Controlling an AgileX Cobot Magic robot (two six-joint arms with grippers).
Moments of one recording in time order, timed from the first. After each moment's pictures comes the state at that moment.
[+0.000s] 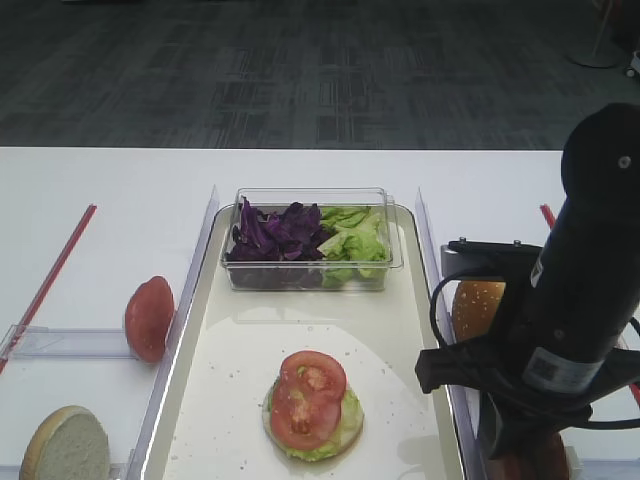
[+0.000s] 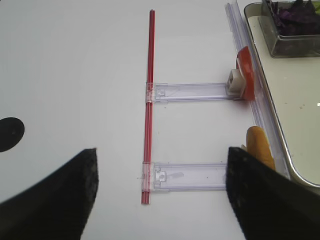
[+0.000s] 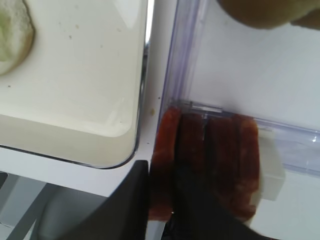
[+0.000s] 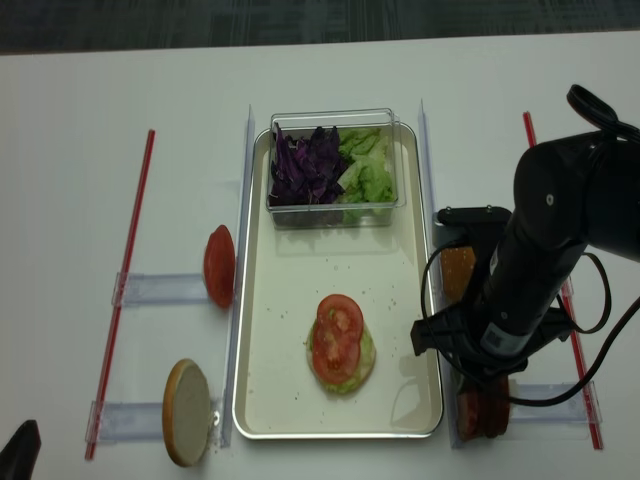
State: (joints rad) left arm 0.03 -0.02 -0.49 0.04 1.18 -0.05; right arm 0.49 1.55 -0.78 0.35 0.95 0.14
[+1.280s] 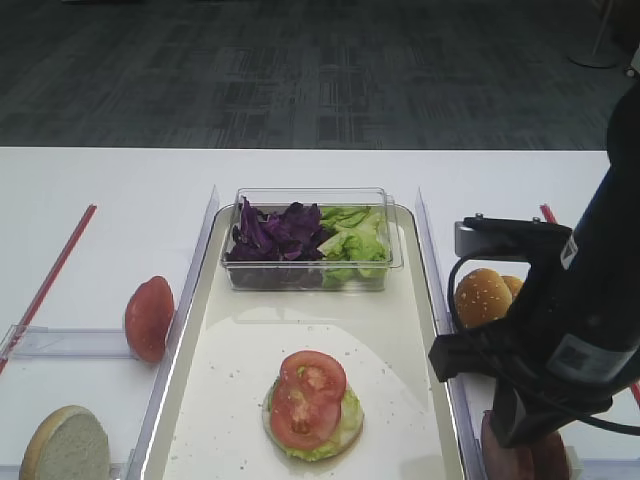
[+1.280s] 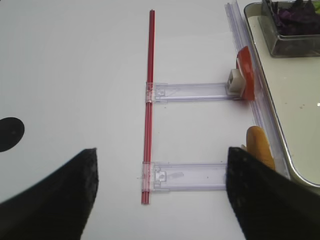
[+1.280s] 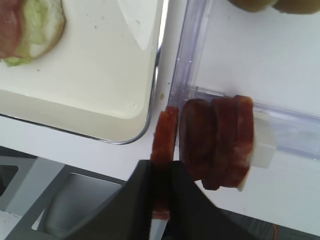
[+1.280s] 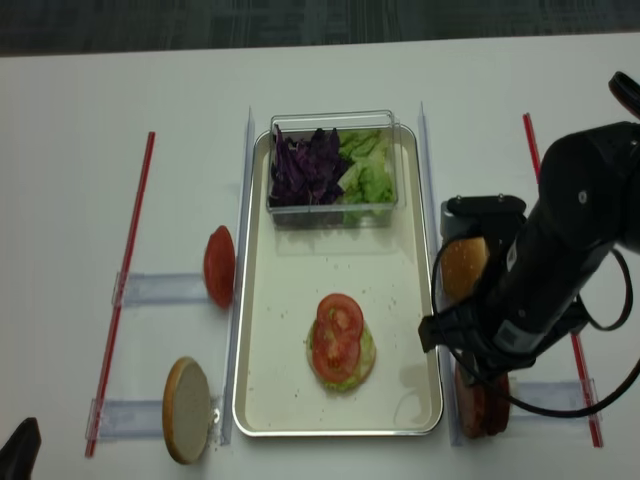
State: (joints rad) left arm 0.03 -0.02 -0.49 0.04 1.18 -0.05; right arm 0.49 1.44 -0.78 0.34 1.00 0.14
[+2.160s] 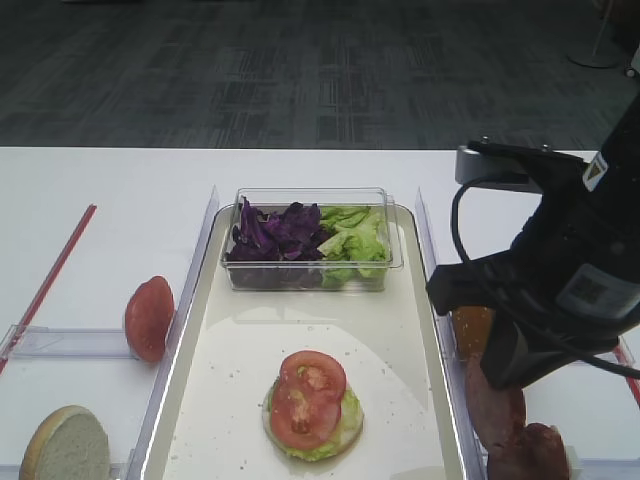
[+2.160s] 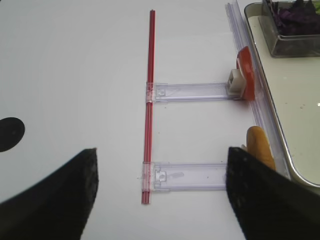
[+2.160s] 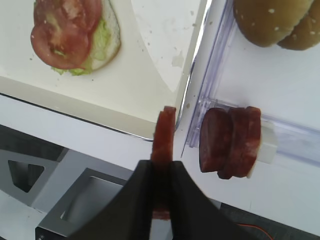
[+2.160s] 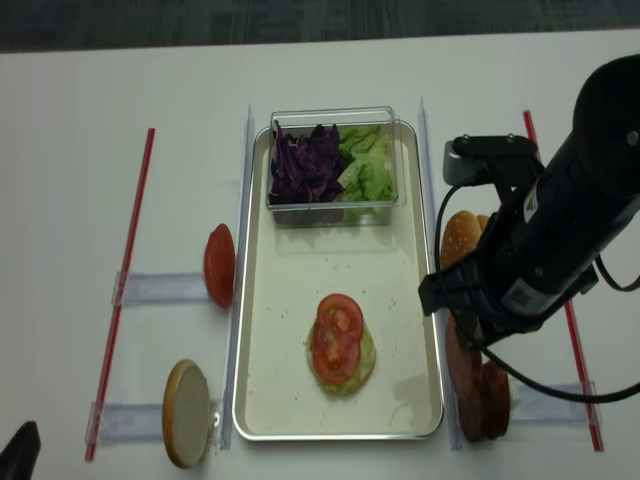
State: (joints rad) left arm 0.03 -0.02 -0.49 0.04 1.18 -0.05; right arm 0.49 1.35 -0.91 0.34 1.11 0.14
